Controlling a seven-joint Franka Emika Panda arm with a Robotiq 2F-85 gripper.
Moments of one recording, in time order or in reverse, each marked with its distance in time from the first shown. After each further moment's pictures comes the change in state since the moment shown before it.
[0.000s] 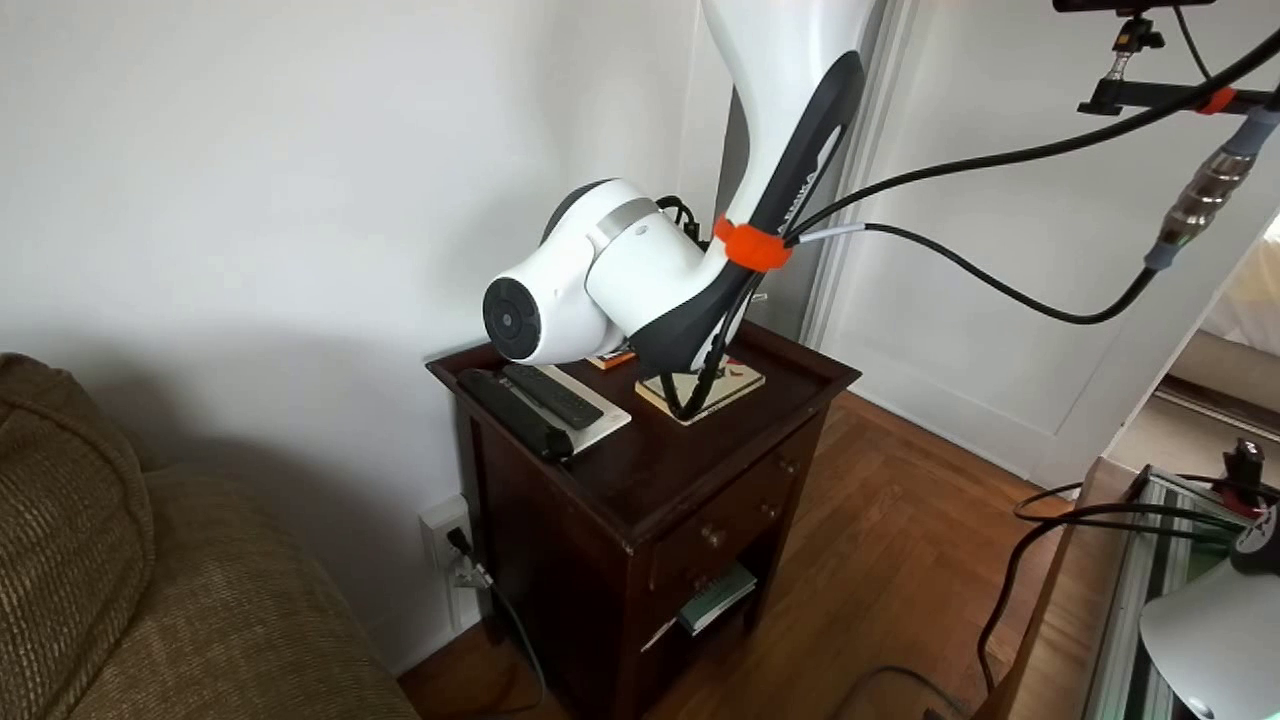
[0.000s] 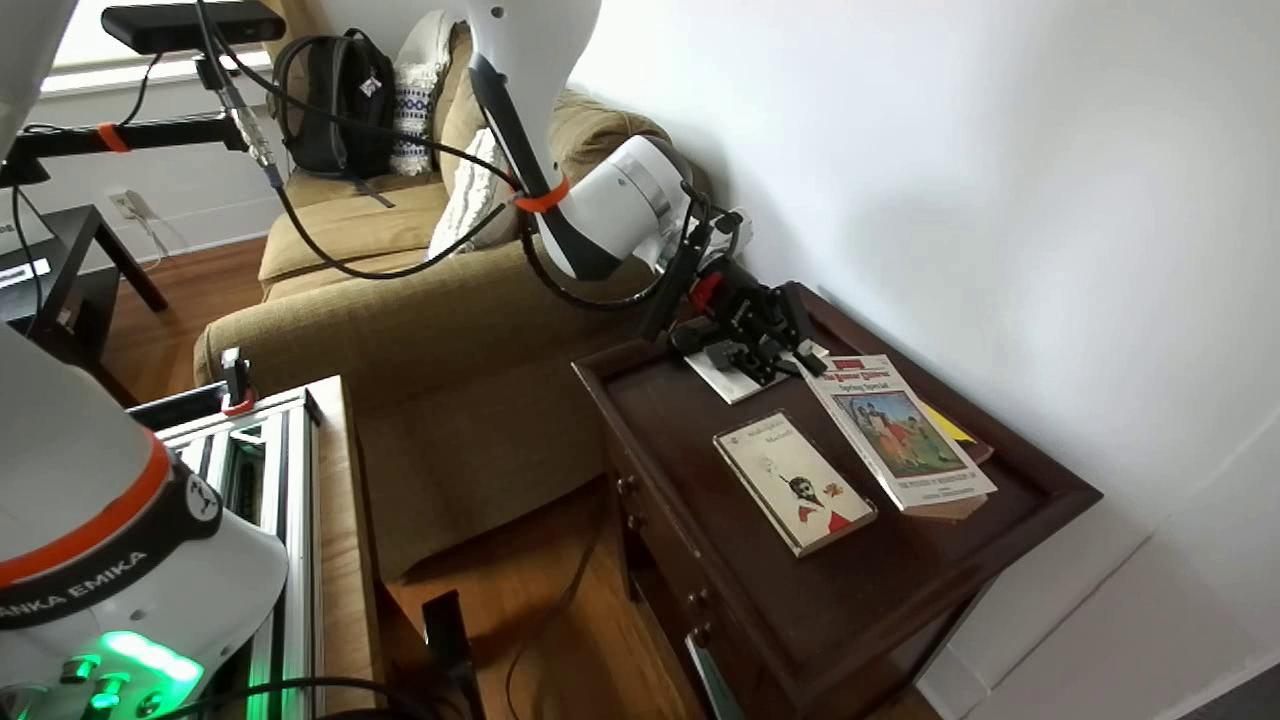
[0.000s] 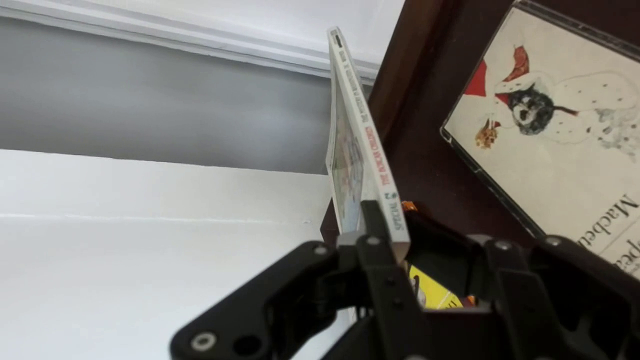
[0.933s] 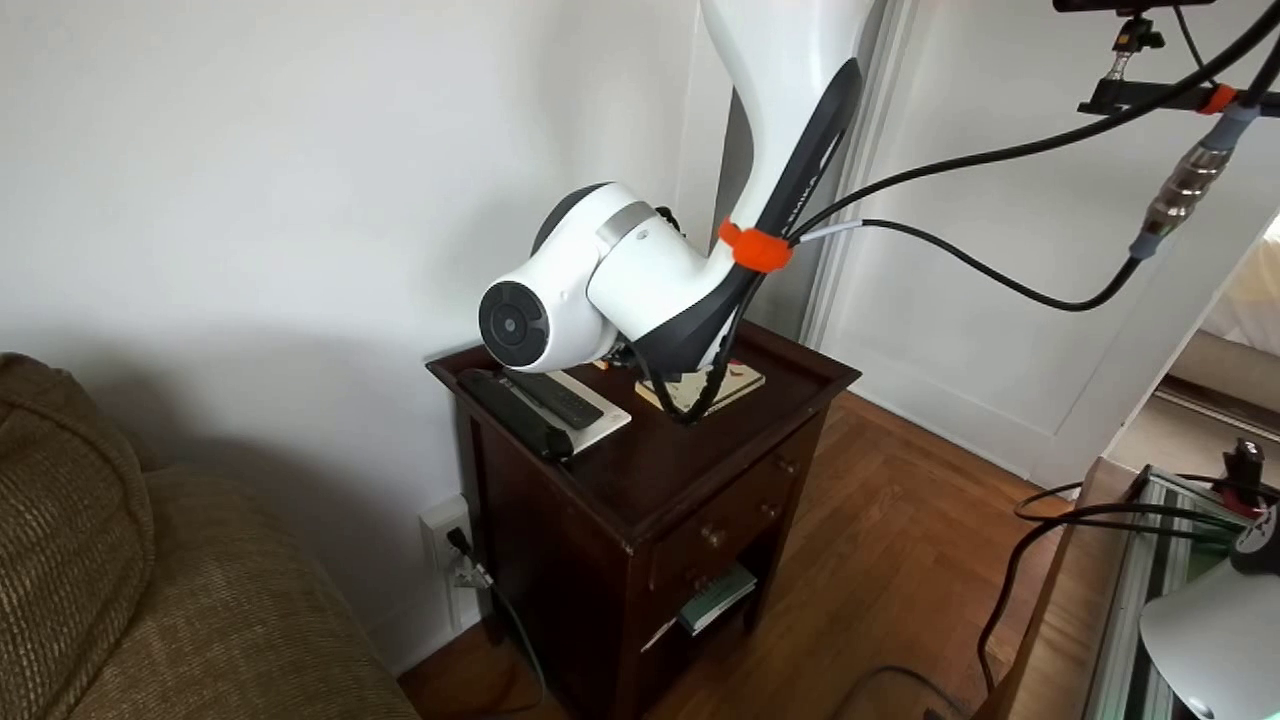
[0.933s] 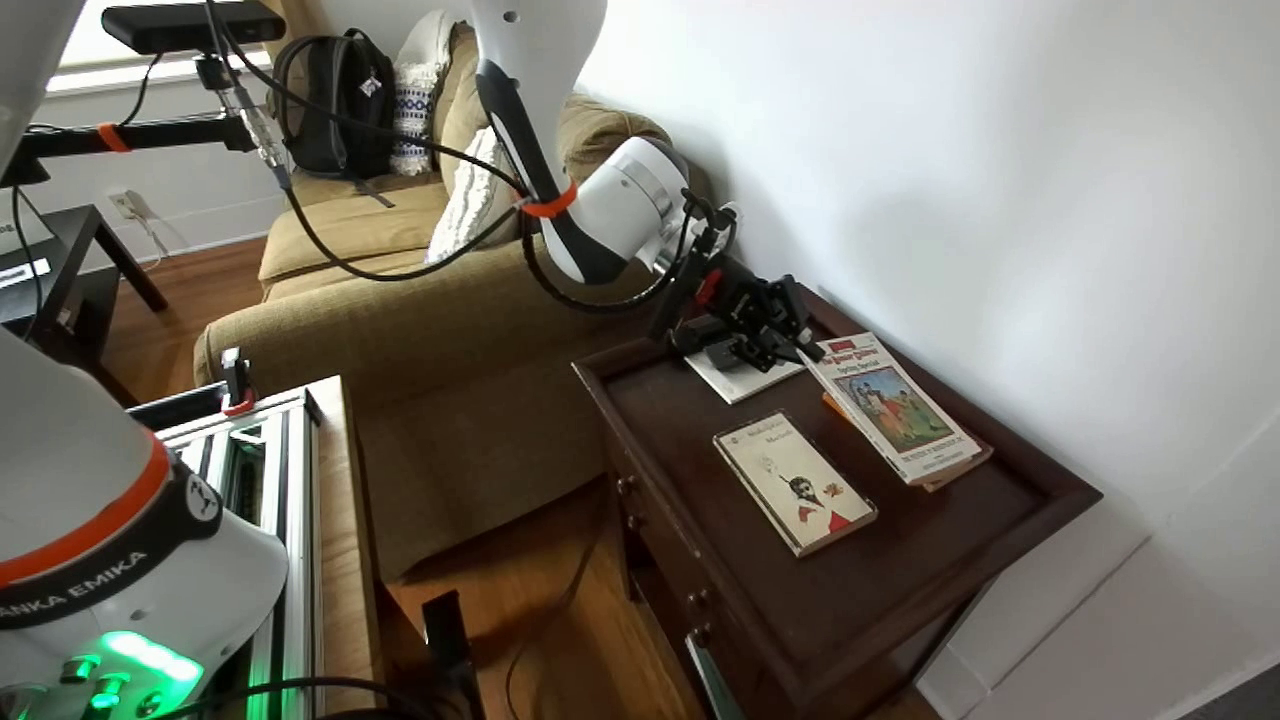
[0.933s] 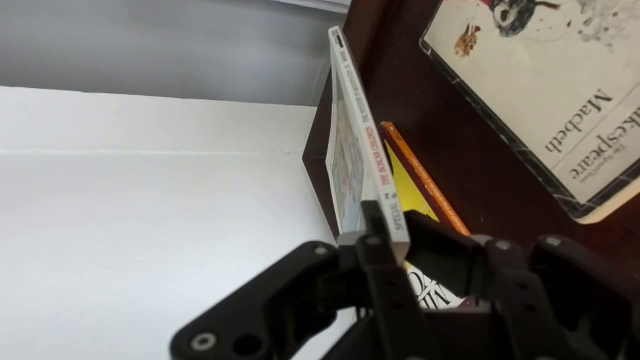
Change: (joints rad) arm -0.037 0.014 0.047 0.012 -0.129 0.105 0.059
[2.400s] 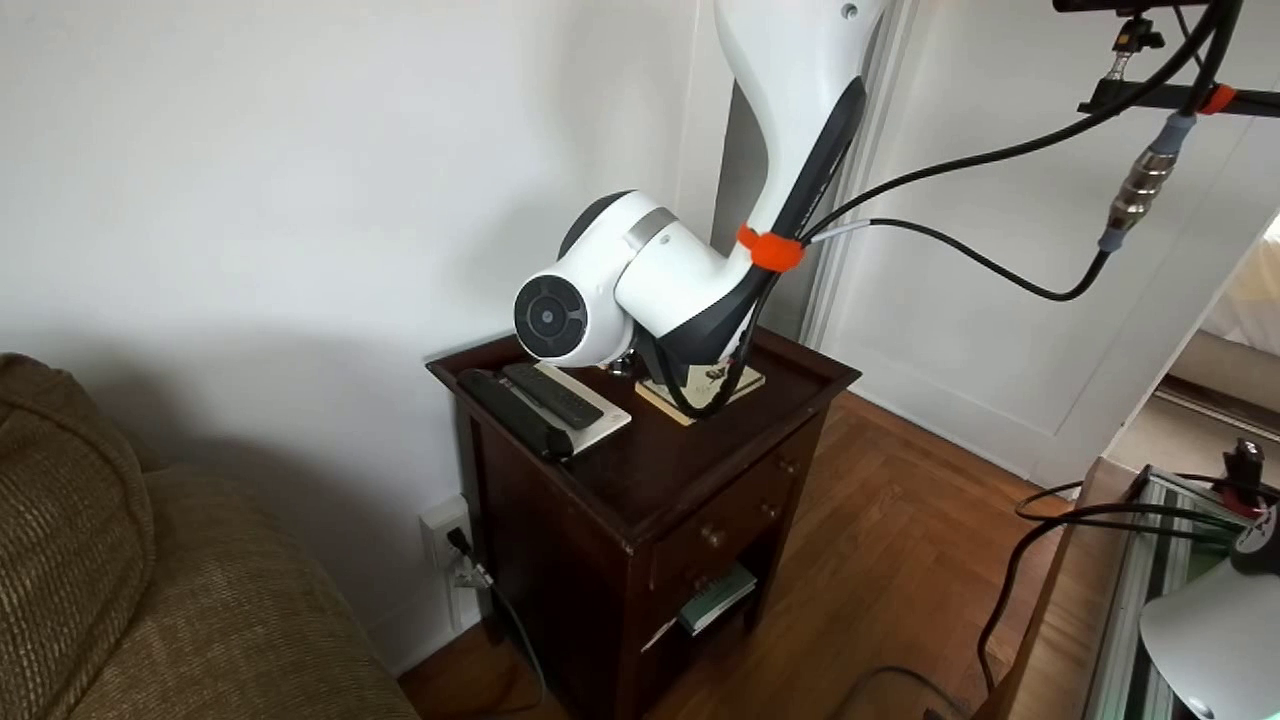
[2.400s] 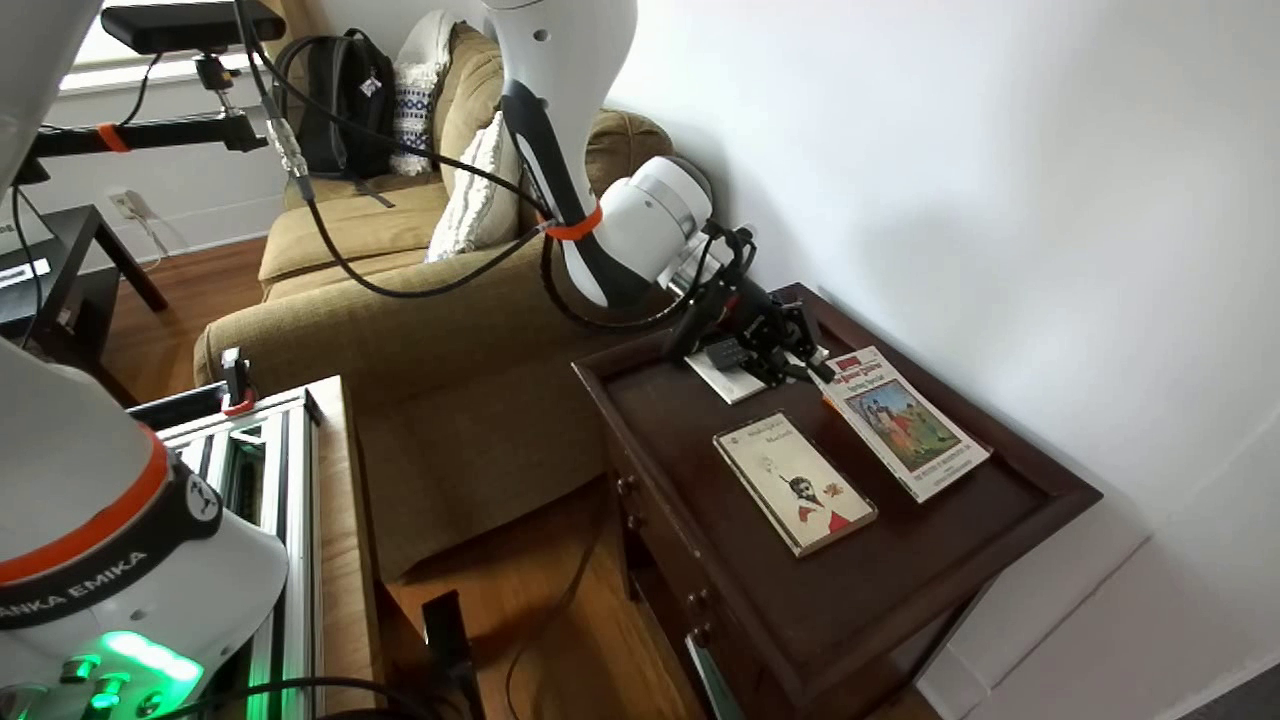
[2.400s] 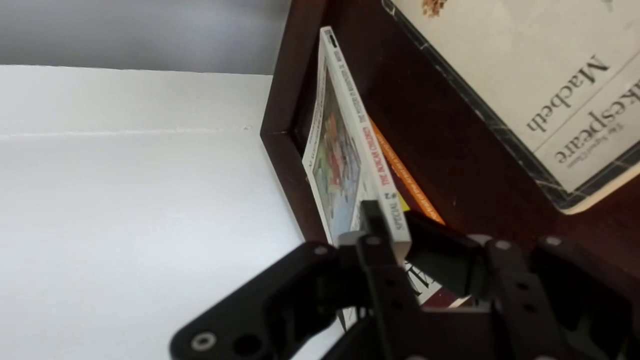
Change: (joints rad) arm -0.082 0.027 0.014 0.007 -0.099 0.146 0.038
